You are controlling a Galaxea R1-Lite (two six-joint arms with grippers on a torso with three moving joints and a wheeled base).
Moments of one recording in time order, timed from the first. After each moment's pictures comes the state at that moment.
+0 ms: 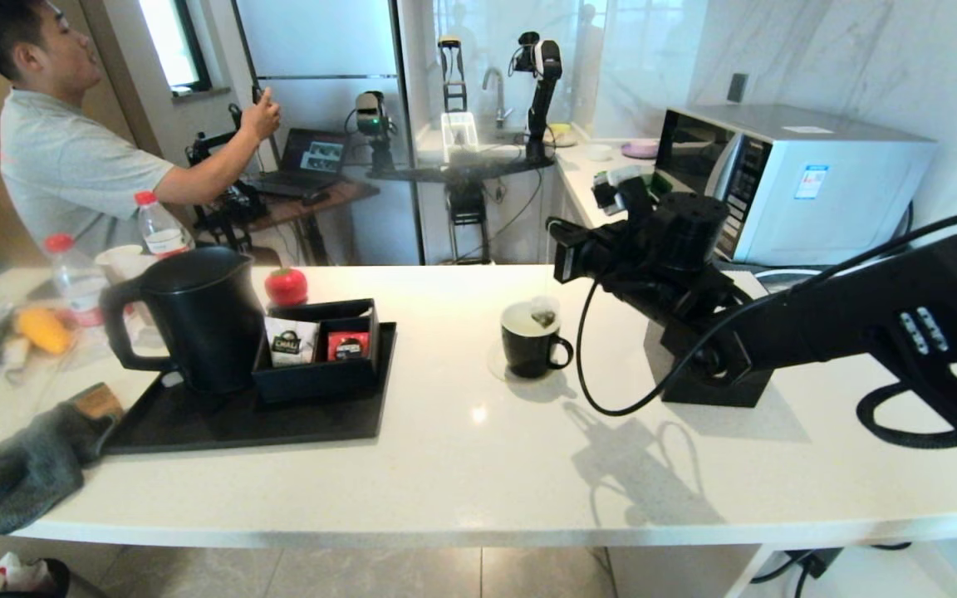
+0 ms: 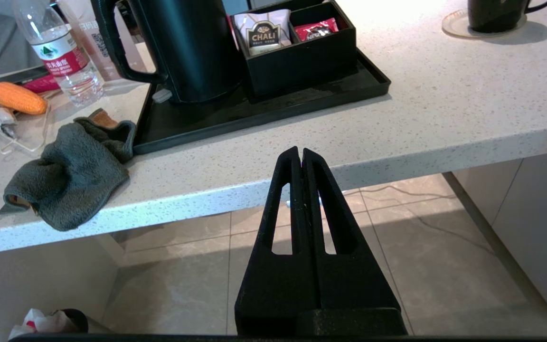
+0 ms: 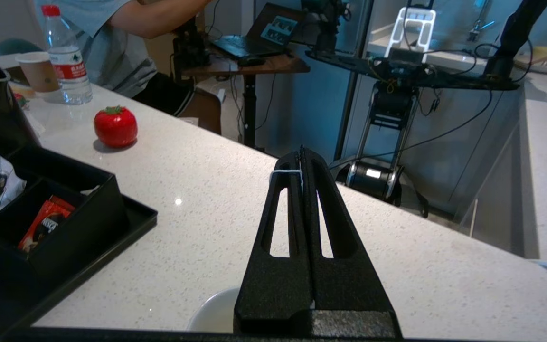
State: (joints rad) left arm 0.00 0.00 0.00 0.00 -0.06 0.18; right arm 0.44 2.22 -1.45 -0.96 0.12 -0.05
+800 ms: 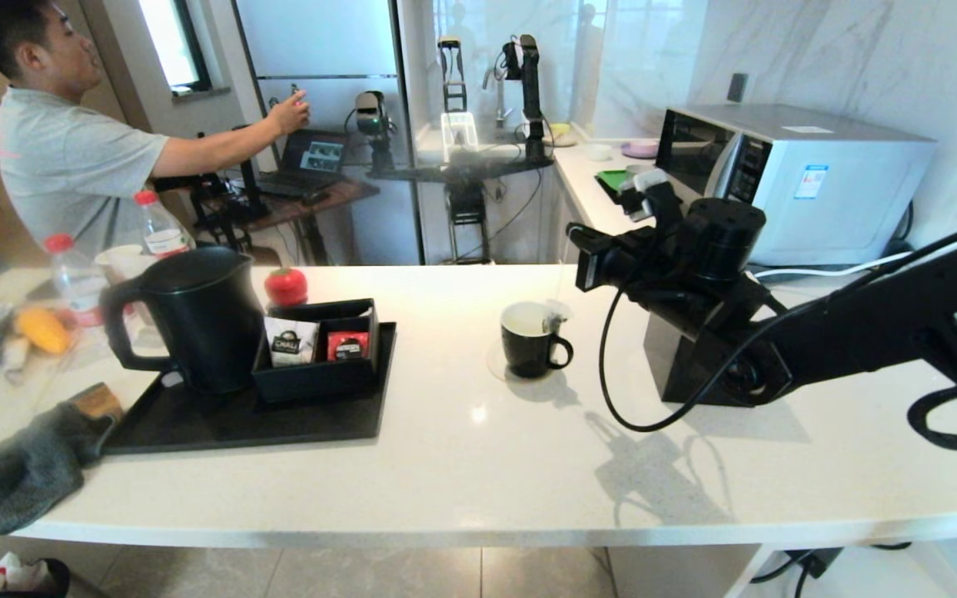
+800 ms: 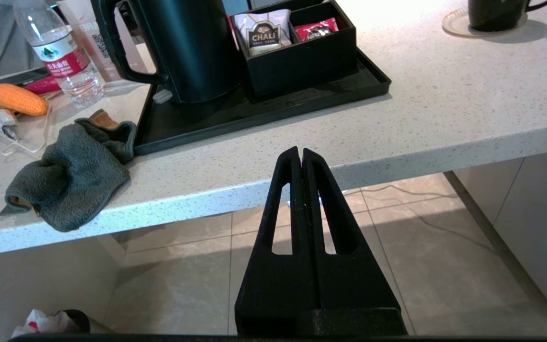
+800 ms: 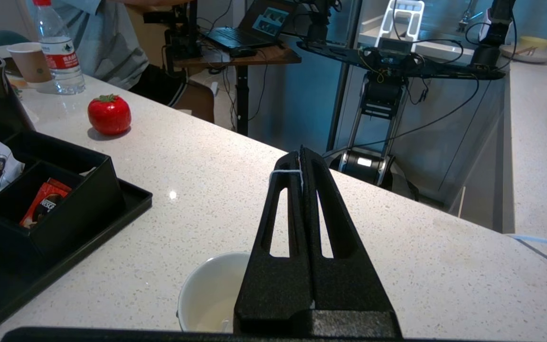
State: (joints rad) left arm 0.00 0.00 0.00 0.00 -0.06 0.18; right arm 0.43 2.14 -1.29 -1.03 0.12 -0.06
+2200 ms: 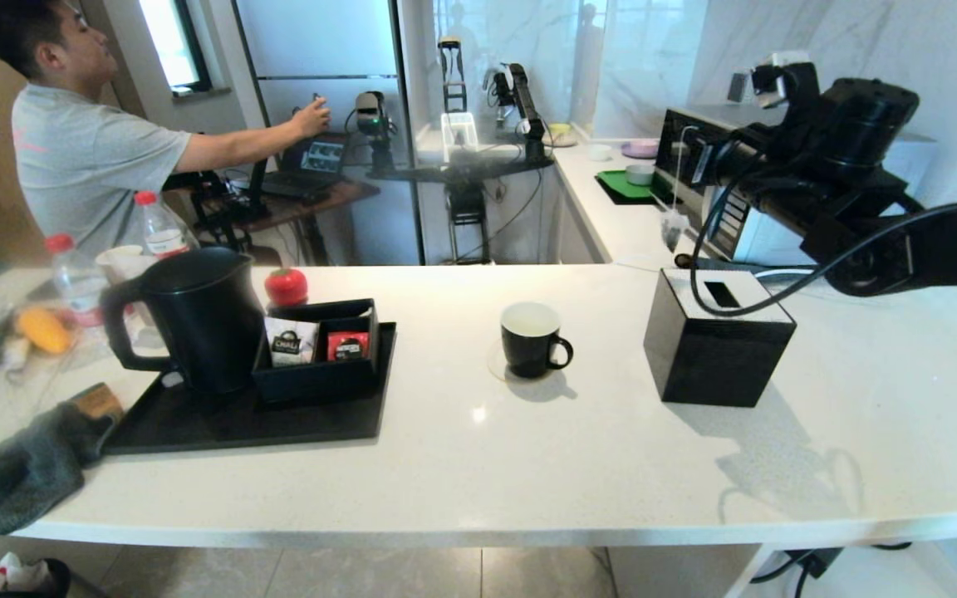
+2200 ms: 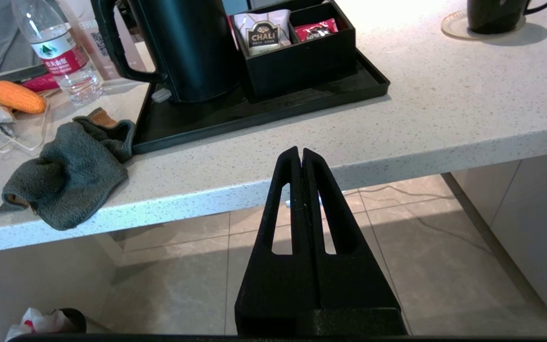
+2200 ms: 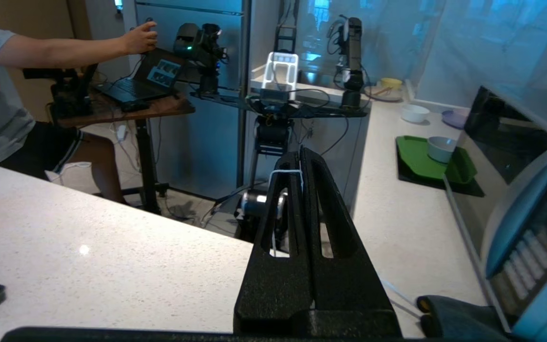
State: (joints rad) left arm 0.00 0.00 0.00 0.00 -0.06 0.17; right arm 0.17 2.04 -1.56 -0.76 0.13 -0.05
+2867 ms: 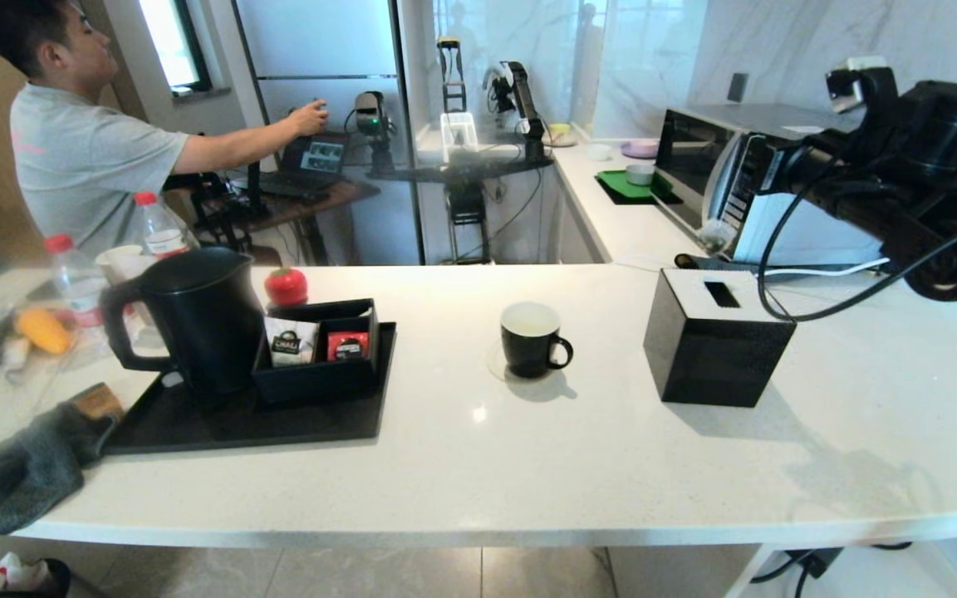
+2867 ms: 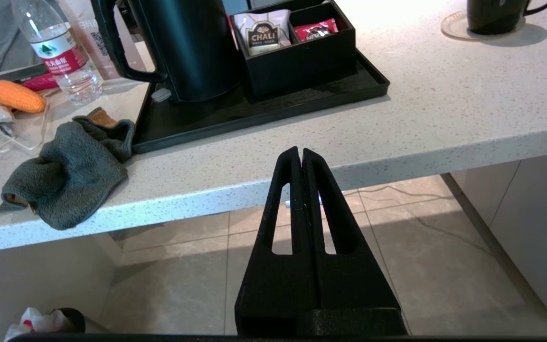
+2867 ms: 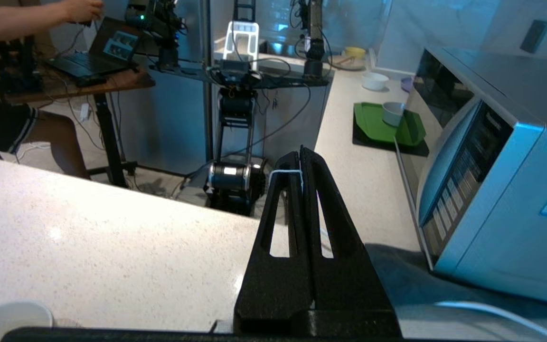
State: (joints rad) left arm 0.00 0.00 0.00 0.00 -0.06 0.17; right arm 0.04 1.94 -1.42 -0.74 0.18 -0.06
